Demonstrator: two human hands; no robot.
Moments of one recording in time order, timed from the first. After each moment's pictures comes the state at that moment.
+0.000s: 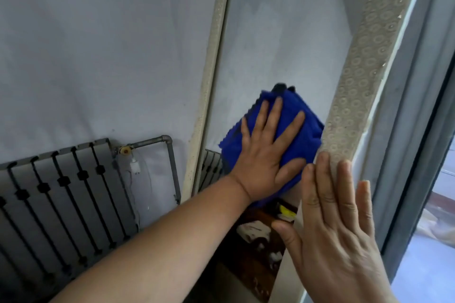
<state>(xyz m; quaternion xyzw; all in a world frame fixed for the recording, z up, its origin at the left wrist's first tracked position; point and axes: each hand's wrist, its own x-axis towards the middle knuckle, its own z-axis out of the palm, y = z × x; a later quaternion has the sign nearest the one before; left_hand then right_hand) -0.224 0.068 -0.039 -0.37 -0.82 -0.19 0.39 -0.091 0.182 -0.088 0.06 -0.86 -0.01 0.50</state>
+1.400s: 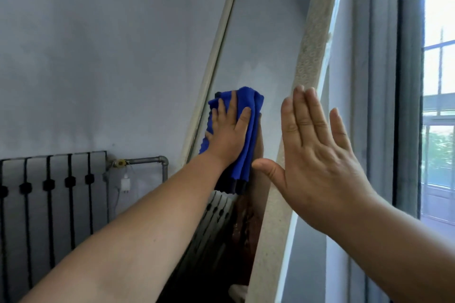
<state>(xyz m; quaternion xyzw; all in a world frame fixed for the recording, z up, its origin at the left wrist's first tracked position) -0.238 0.049 -0.097 -0.21 -0.81 -0.42 0.36 -0.103 0.193 -0.135 0.11 -0.80 -0.05 0.58</state>
